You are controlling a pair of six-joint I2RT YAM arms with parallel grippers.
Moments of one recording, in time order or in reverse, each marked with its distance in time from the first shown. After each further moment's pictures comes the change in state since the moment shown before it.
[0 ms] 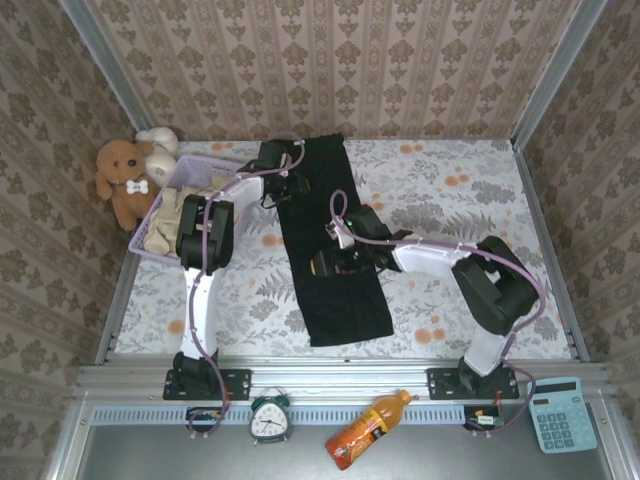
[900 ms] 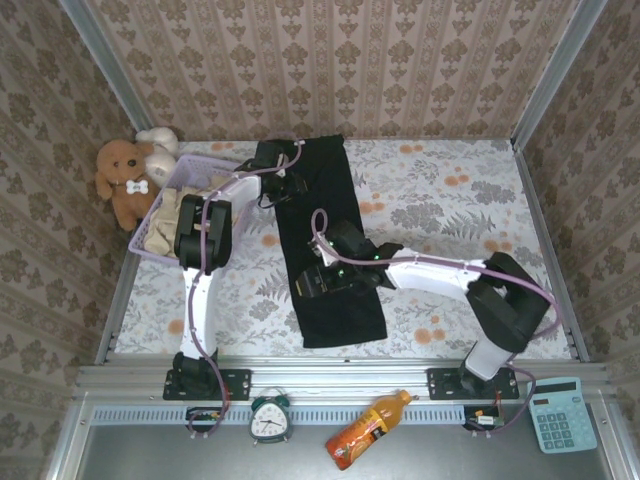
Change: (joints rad) left arm 0.015 0.000 0.009 -0.034 0.010 0.000; right arm 0.200 -0.101 0.028 -0.097 0.157 0.027
